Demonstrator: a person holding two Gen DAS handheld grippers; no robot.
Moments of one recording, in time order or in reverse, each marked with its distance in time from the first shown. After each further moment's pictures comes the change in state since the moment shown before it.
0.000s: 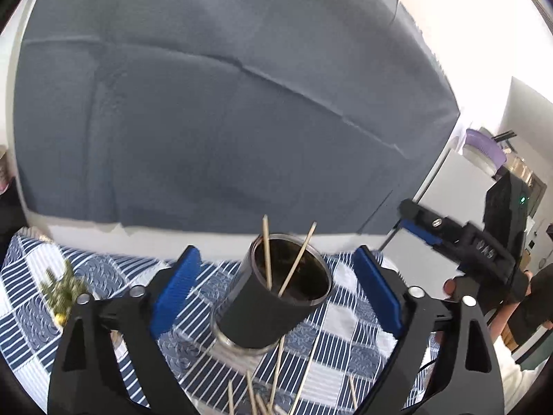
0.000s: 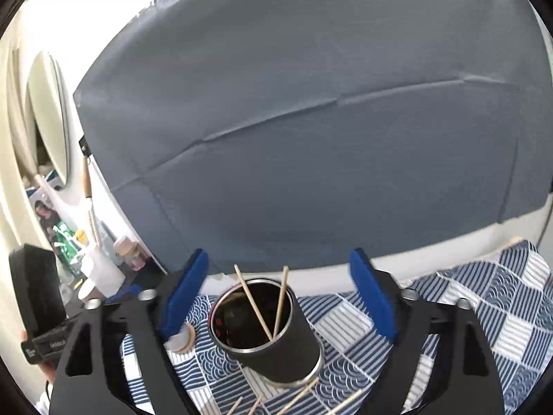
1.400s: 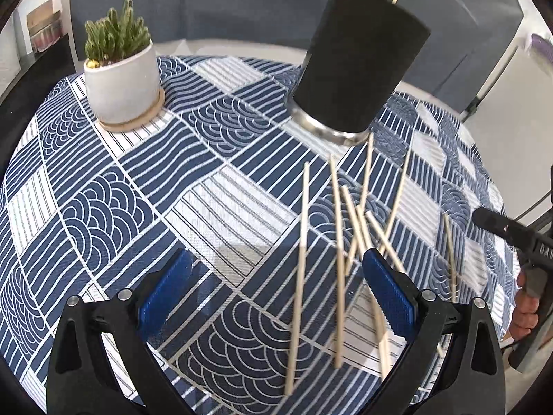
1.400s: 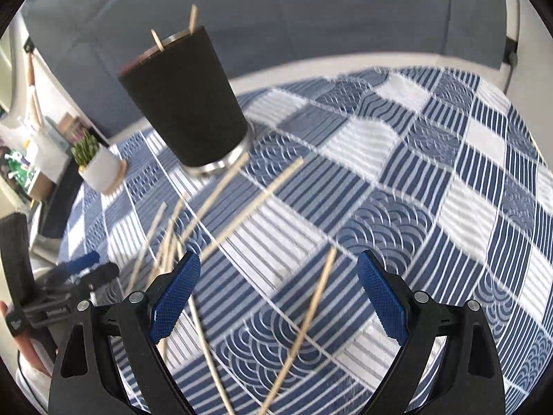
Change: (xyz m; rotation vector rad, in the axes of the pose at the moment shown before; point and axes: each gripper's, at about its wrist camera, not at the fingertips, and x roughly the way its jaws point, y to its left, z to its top) left arm 0.012 0.035 -0.192 -0.027 0.446 0.283; right arm -0.027 -0.053 -0.205 0.067 0.493 -0.221
